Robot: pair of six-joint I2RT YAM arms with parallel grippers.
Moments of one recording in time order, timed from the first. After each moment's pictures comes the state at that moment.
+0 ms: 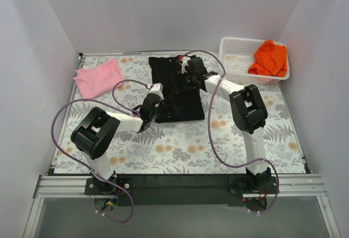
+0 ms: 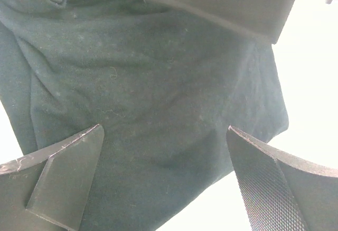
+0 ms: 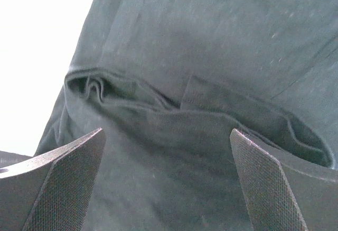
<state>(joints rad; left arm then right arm) -0.60 1.75 0.75 0.46 0.00 -0.60 0.52 2.16 1.62 -0.19 -0.28 0.14</state>
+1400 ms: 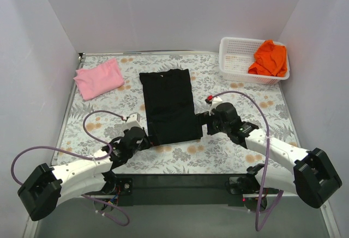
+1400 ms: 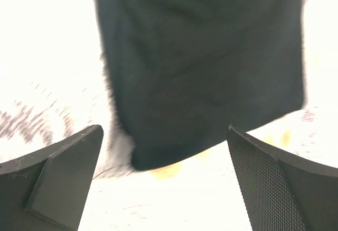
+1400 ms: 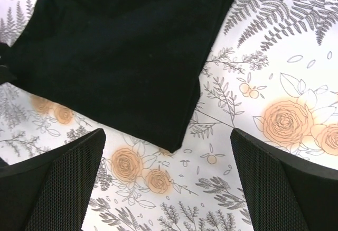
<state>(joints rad) -0.82 0.93 0.29 0.03 -0.31 -0.87 0.65 1.14 0.56 -0.09 -0.12 0.32</state>
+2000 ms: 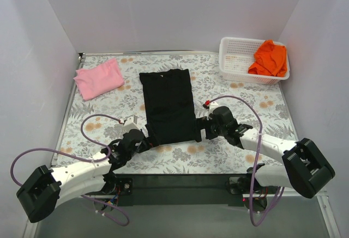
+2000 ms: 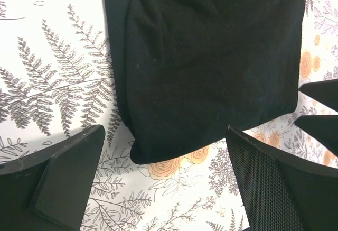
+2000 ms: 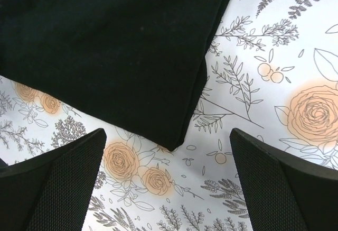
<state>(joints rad) -0.83 0.90 0.23 0.02 -0.32 -1.00 0.66 1.23 0.50 0.01 -0.17 0.35</state>
